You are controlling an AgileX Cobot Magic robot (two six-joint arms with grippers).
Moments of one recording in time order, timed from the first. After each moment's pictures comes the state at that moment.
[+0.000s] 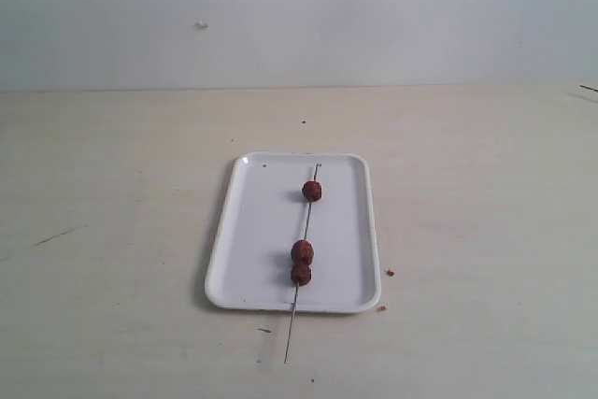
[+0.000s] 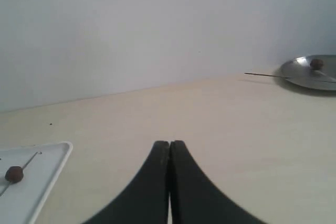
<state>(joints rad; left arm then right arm) -0.28 0.16 -0.06 -1.26 0.16 1.12 -0.16 0.01 0.00 -0.08 0.21 0.23</state>
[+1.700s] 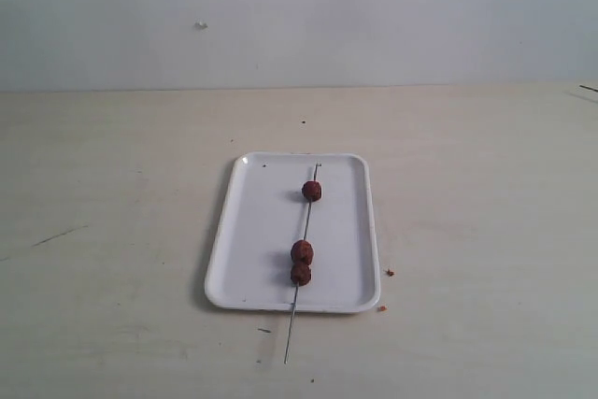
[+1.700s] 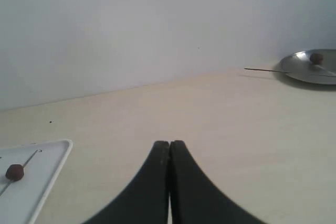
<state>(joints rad) -0.02 0.01 -0.05 -1.08 0.14 0.99 -0.16 0.01 0.00 -0.08 0.22 0.24</state>
